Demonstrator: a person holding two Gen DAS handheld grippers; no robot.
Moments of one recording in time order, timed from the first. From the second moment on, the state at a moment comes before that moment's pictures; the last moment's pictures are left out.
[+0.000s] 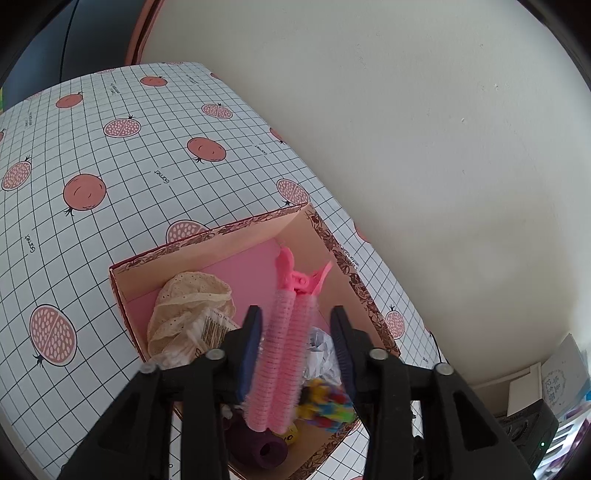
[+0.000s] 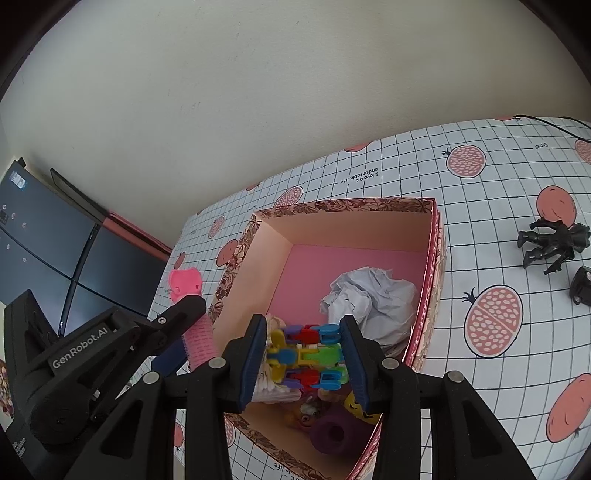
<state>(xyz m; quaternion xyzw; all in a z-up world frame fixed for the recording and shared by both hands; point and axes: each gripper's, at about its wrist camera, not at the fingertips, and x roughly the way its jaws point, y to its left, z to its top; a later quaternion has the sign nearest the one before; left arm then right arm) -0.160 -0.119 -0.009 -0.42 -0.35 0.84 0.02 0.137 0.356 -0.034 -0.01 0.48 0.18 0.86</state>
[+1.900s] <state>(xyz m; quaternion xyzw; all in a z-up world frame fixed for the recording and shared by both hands) -0.152 -0.111 0.001 -0.41 -0.30 0.86 -0.04 0.140 0.327 -0.005 -0.04 0.45 0.15 0.88</state>
